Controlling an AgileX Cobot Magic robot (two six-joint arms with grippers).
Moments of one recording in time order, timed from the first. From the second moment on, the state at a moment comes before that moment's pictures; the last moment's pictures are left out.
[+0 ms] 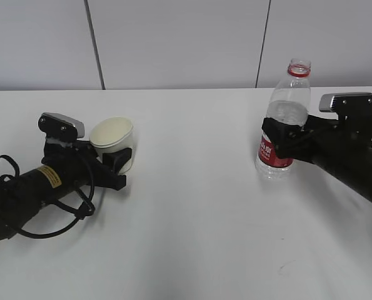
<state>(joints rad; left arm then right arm) -0.24 2.21 -0.77 0.38 -1.14 -0.19 0.09 1.95 -0.61 -0.26 -1.09 0.21</state>
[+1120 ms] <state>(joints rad) -0.24 2.21 -0.77 0.42 -1.14 -0.19 0.09 2.03 -0.68 -0.27 -1.12 0.21</state>
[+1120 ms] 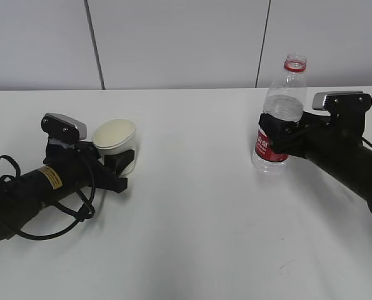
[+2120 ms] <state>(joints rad) -0.24 2.21 -0.77 0.43 -1.14 -0.19 0.09 2.06 -0.77 -0.30 -1.08 0.21</state>
